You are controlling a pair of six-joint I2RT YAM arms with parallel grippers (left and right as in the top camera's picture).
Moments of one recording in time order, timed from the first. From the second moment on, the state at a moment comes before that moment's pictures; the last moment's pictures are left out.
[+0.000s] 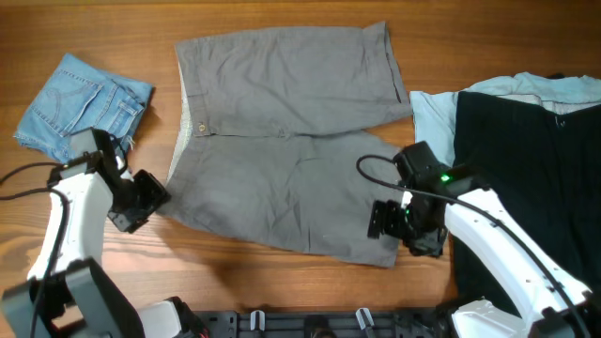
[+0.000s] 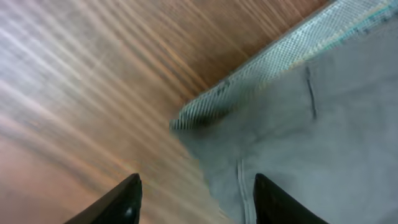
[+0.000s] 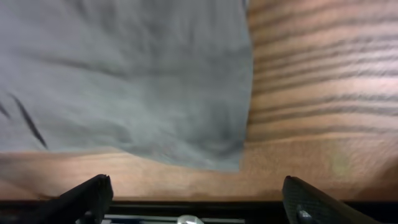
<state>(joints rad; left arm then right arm) 0.36 1.50 0.87 -0.90 0.13 -0.40 0.35 1.33 0.78 -1.09 -0.26 0.59</state>
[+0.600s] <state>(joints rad) 0.36 1.61 0.82 -0.75 0.18 -0.36 0.35 1.33 0.50 -0.81 -0.41 0.64</state>
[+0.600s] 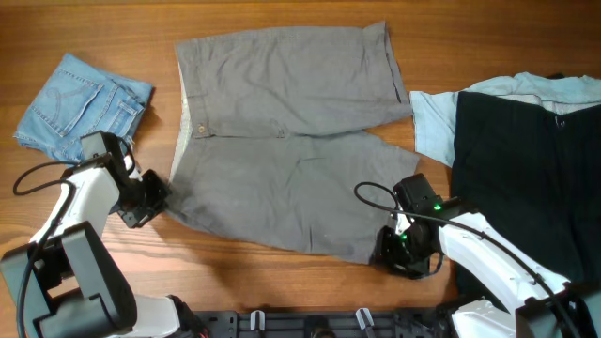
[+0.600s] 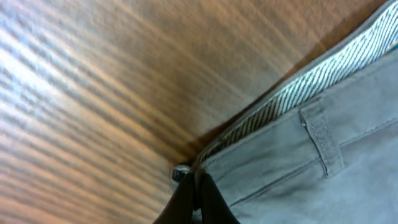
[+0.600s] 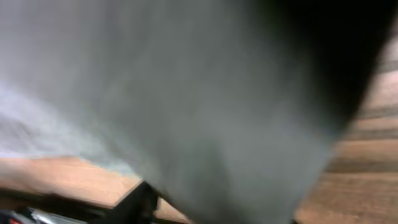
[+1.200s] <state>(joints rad) 0.36 1.36 0.96 -1.01 0.20 -0.38 0.35 1.16 0.95 -1.18 -0.28 0.62</state>
